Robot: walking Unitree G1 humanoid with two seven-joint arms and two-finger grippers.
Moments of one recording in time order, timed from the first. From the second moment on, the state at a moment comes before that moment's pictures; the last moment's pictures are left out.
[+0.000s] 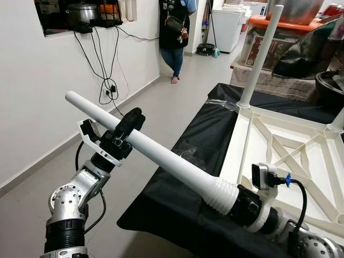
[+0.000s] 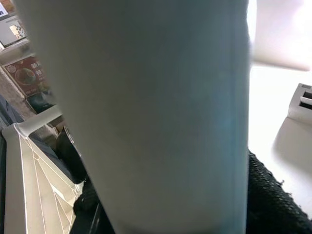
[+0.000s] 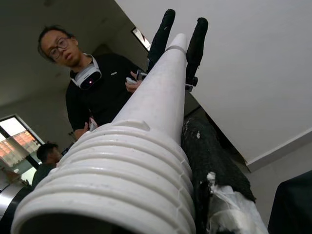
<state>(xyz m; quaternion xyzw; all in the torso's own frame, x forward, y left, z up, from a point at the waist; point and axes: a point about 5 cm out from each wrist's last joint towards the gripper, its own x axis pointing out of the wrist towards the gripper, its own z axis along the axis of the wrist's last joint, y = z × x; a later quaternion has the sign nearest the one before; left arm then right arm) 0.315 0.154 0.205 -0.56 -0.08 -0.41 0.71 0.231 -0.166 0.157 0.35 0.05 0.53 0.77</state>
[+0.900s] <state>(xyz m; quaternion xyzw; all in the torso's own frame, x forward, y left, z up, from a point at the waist) 0.312 0.143 0.213 -0.55 -0.08 -0.41 0.72 0.251 -0.181 0.143 0.29 0.10 0.47 0.83</state>
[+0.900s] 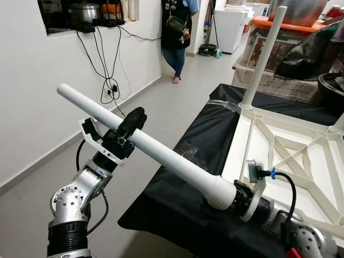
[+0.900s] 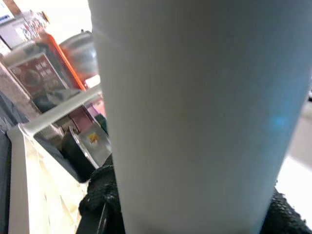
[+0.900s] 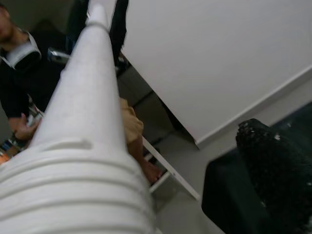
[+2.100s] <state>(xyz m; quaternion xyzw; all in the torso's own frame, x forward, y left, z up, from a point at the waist) 0.319 0.173 0.230 -0.38 -0.03 -0.45 0.81 0.279 -0.252 0.214 0.12 0.03 0.44 0.89</state>
